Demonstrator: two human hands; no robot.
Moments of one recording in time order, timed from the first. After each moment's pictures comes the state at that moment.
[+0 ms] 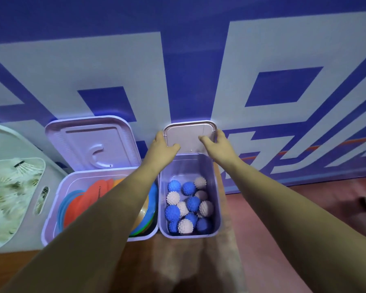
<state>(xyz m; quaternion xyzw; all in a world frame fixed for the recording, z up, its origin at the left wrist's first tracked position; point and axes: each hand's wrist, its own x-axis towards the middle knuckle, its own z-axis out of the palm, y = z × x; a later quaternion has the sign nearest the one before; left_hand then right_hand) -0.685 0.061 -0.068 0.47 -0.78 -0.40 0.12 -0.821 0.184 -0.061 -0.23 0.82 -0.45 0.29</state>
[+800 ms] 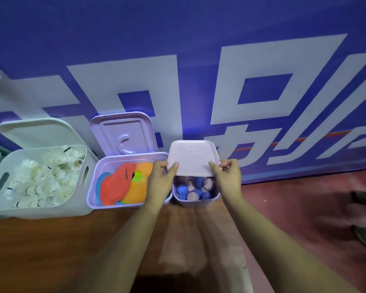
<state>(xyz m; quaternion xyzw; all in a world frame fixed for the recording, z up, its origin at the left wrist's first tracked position) -0.551 0.187 -0.039 0.48 -0.65 -0.53 0.25 -0.694 0.307 -0.038 -0.09 0.78 -0.58 0.21</state>
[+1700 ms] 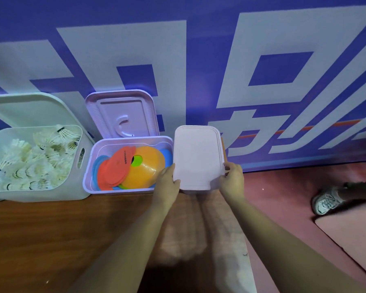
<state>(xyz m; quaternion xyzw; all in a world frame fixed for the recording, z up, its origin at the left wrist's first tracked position) -0.531 0.200 -0.116 0.45 -0.79 -0.40 0.12 -0.691 0.320 -0.115 -0.19 0.88 -0.40 0.18</state>
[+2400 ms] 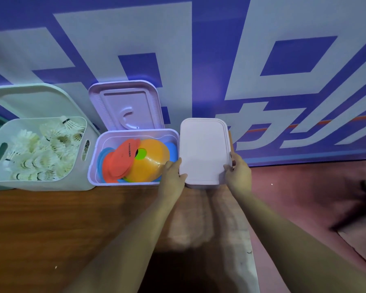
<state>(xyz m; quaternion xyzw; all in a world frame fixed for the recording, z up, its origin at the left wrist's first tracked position) -0.539 0.198 -0.126 0.47 -0.79 -0.38 0.10 -0.710 0.313 -0.137 -0.21 0.87 -0.40 0.20</state>
